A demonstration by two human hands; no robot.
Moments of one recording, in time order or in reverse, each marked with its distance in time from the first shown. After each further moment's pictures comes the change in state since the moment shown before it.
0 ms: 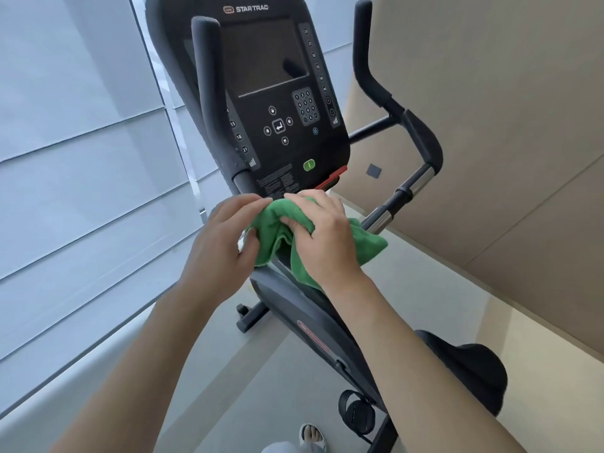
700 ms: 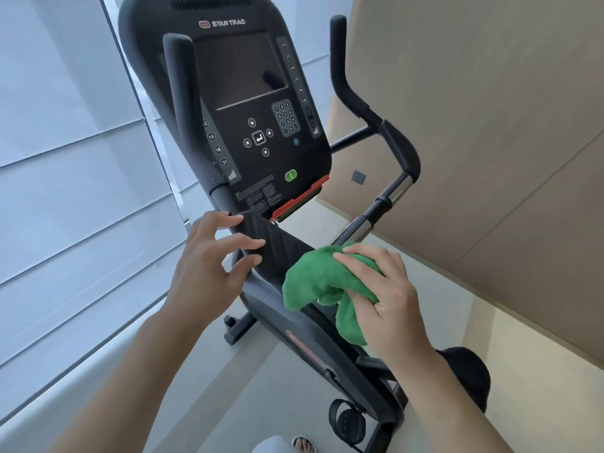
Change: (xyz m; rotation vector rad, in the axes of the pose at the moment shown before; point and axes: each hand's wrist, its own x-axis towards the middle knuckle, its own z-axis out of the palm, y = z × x) left_hand -0.001 0.010 0.008 0.034 -0.028 -0.073; right_hand -0.083 0.044 -0.091 -0.049 0.027 -0.077
